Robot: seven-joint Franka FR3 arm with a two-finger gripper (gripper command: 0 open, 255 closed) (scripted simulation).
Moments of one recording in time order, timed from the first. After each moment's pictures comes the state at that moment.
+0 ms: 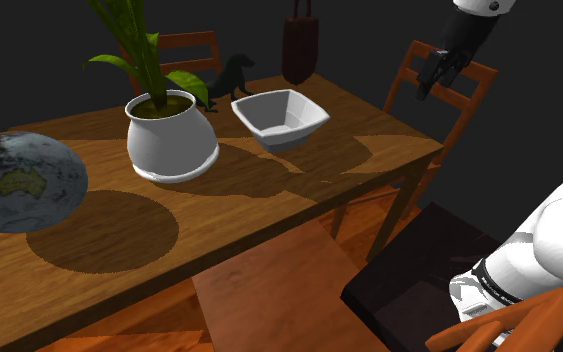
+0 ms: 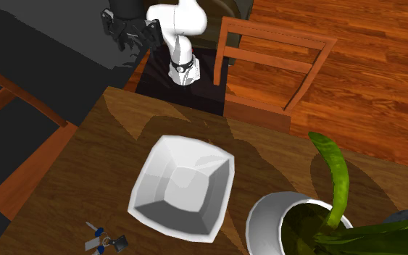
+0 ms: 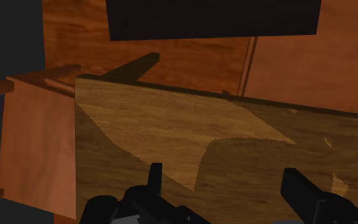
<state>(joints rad) 0.02 -0.77 -0.03 -2.35 -0.10 1.68 0.09</state>
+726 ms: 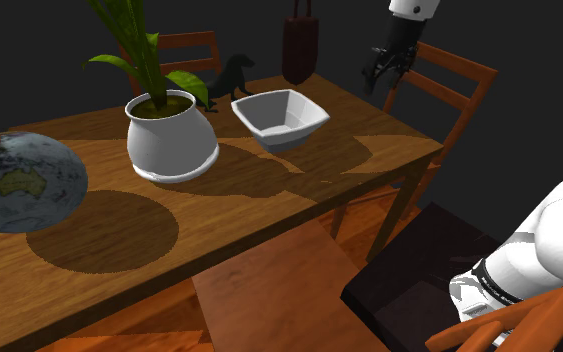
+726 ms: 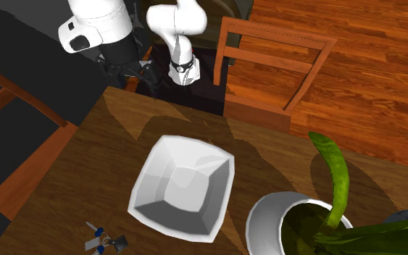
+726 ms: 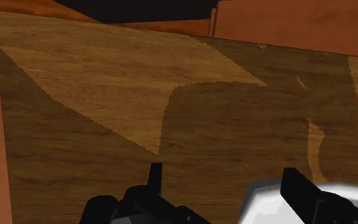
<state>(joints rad) 0.06 -0.41 -0.07 -2.13 0.03 1.80 0.10</state>
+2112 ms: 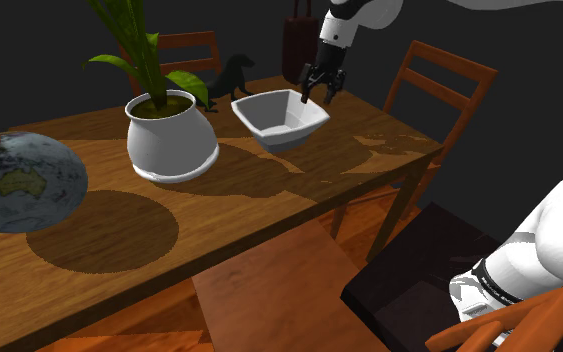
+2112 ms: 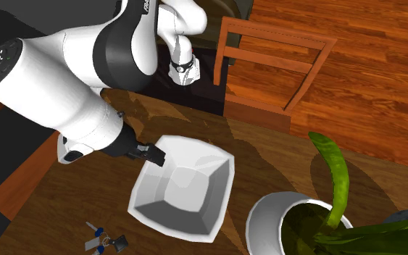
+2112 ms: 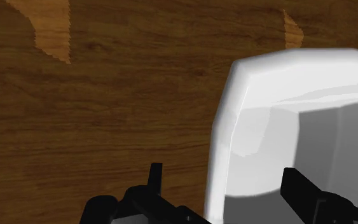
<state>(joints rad) 0.07 0.17 -0.11 -1.72 0.31 1.87 0.03</state>
